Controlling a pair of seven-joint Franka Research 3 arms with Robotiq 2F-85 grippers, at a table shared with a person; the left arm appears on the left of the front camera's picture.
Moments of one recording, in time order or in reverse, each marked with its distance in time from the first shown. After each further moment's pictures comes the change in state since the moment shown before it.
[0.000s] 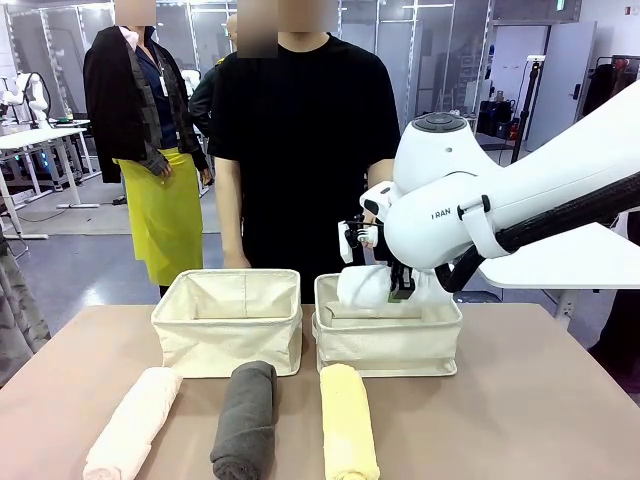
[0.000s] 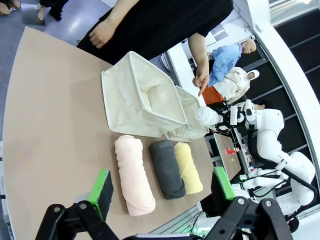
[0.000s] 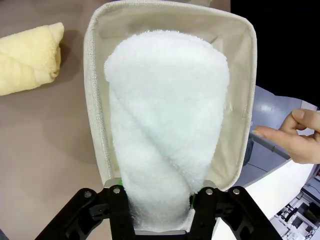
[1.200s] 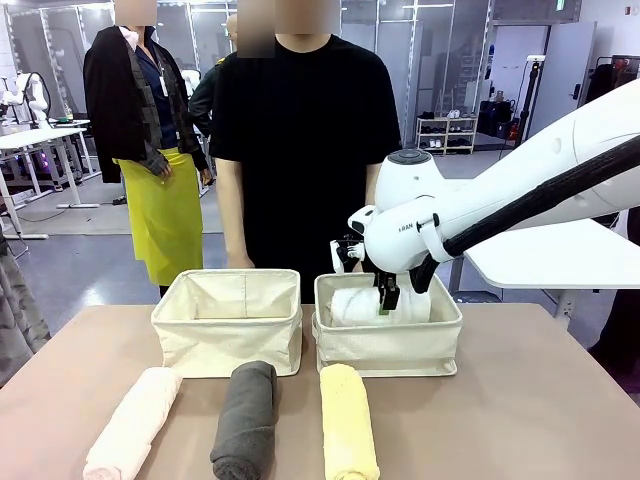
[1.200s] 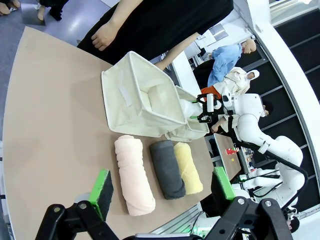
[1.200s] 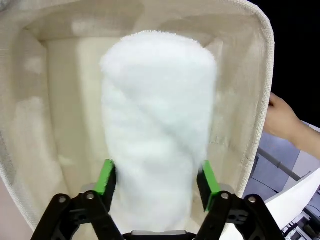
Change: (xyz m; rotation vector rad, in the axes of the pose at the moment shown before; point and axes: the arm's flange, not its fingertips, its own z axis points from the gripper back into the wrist) left arm 0.000 0.000 0.000 0.000 0.000 0.000; right arm 0.008 -0.062 -0.098 0.070 0.004 0.049
